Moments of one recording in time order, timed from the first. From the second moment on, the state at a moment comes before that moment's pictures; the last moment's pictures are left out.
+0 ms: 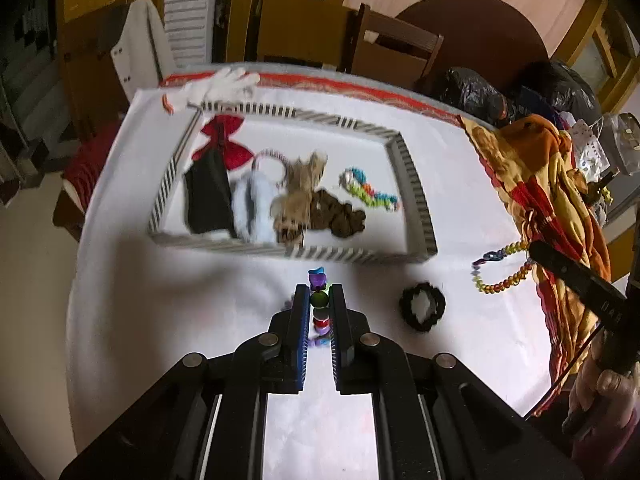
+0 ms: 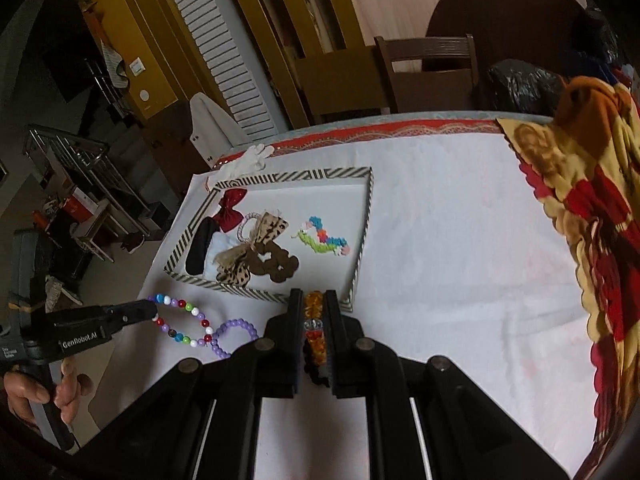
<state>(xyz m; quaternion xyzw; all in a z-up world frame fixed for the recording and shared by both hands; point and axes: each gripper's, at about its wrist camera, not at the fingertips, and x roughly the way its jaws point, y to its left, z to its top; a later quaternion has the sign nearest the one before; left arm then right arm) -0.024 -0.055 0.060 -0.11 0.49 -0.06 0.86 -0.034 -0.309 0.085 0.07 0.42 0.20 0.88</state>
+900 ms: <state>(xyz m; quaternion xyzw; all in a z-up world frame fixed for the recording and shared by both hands) 0.092 -0.037 0.064 -0.05 0.49 -0.05 0.87 0.043 -0.250 0.060 0.04 0.46 0.19 0.87</state>
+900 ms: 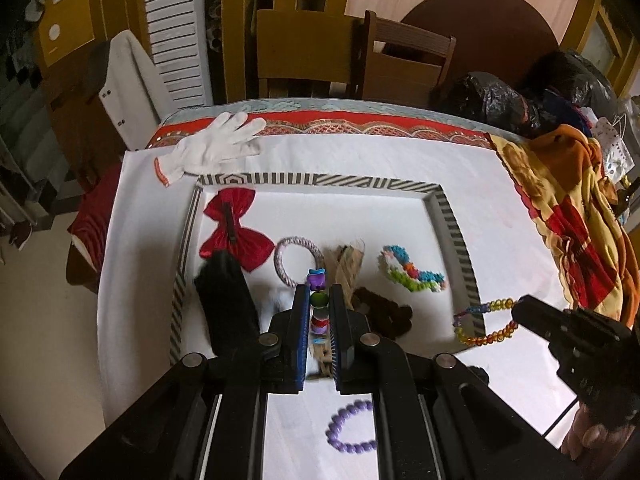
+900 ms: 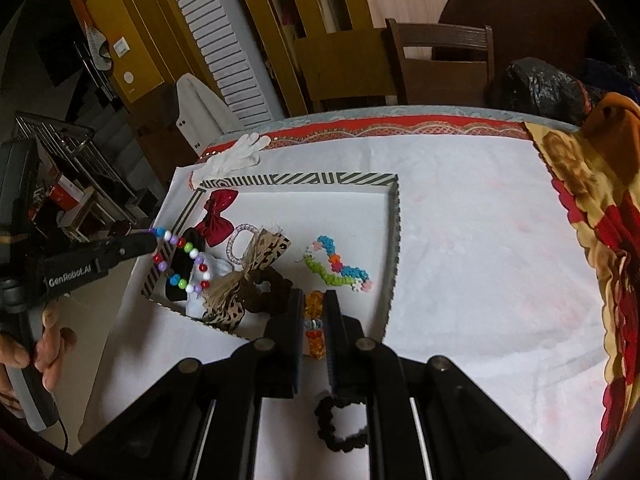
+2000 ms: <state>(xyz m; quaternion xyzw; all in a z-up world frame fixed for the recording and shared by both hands) 0.221 -0.023 -0.037 -0.10 0.56 -0.03 0.82 0.102 -0.222 -0.036 0.01 0.55 0.14 0.82</state>
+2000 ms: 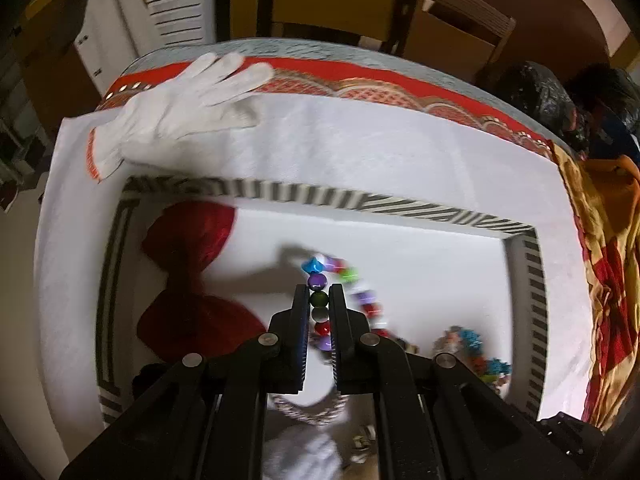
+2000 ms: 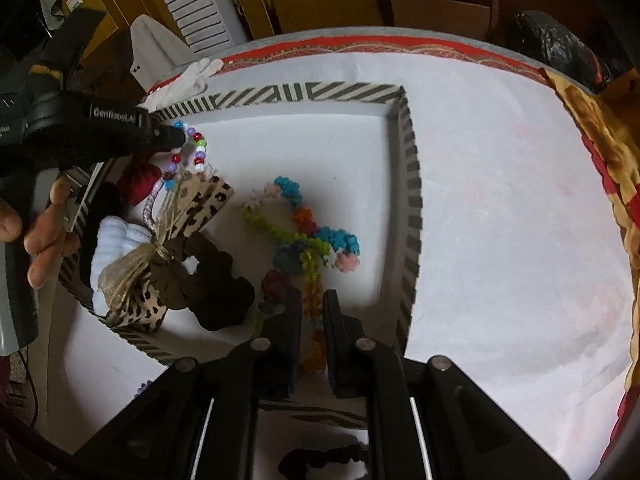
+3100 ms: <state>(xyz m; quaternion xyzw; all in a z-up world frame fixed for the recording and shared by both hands) 0.045 -0.042 0.036 -0.07 0.51 0.01 0.86 0.017 -0.242 0.047 0.05 0.47 0.14 0.87</state>
